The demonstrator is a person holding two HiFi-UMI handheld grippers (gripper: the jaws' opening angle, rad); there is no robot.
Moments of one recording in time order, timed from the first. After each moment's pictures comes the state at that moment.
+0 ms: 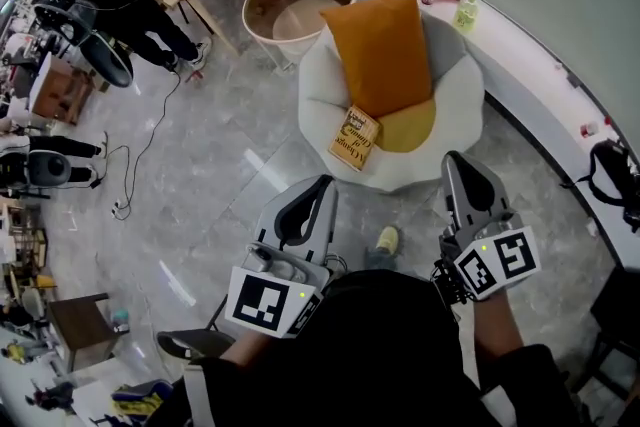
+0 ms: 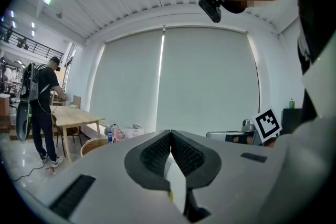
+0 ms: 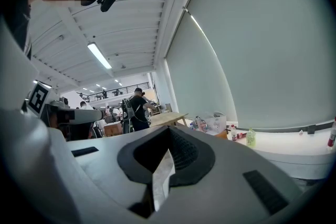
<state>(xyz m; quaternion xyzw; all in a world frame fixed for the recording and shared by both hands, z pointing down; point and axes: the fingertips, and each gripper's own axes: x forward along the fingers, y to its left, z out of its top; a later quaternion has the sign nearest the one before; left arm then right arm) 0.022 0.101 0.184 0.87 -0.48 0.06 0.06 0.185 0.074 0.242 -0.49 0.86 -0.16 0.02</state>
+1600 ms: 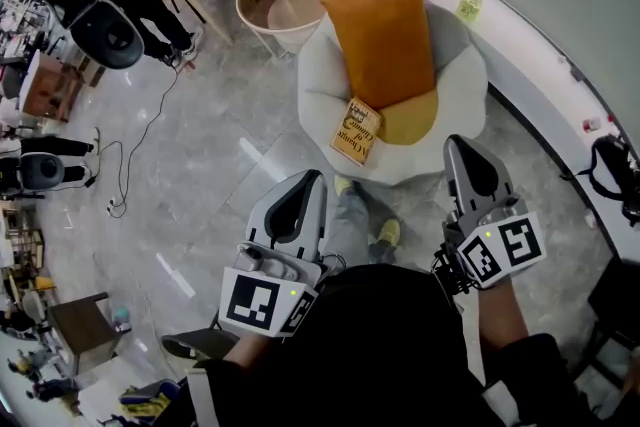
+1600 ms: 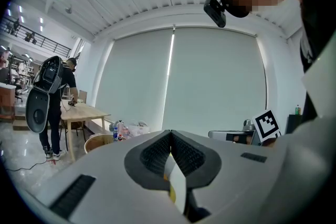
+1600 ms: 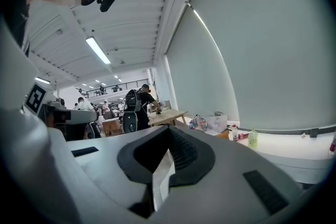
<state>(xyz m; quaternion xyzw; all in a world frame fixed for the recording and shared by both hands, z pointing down) -0.027 0.065 0.197 0.86 -0.50 0.04 0.09 0.152 0.029 0.248 -0.49 0.86 -0.15 0.00</state>
